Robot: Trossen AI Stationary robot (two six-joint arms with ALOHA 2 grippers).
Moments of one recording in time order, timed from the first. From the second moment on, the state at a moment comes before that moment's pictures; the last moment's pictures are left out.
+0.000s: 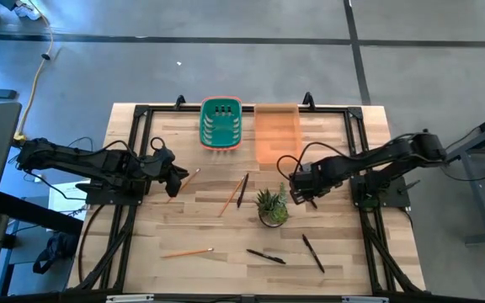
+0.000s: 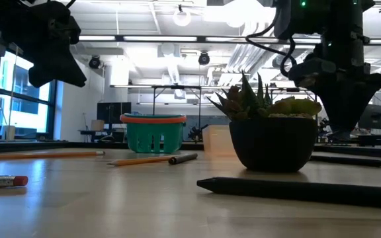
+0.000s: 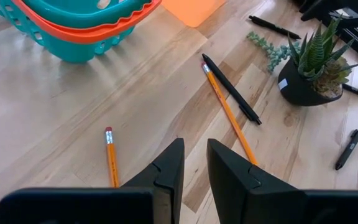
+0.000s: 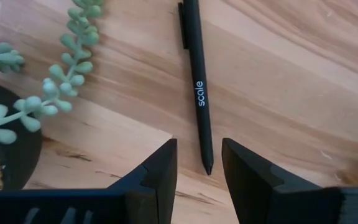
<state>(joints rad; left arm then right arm) 0.00 0.66 0.46 -0.53 -0.31 -0.73 0.12 1.43 0.87 -0.95 0.01 1.28</state>
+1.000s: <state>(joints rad) 0.00 0.66 0.46 -0.53 -0.31 -0.73 0.11 1.43 0.75 -0.81 0.00 1.31</state>
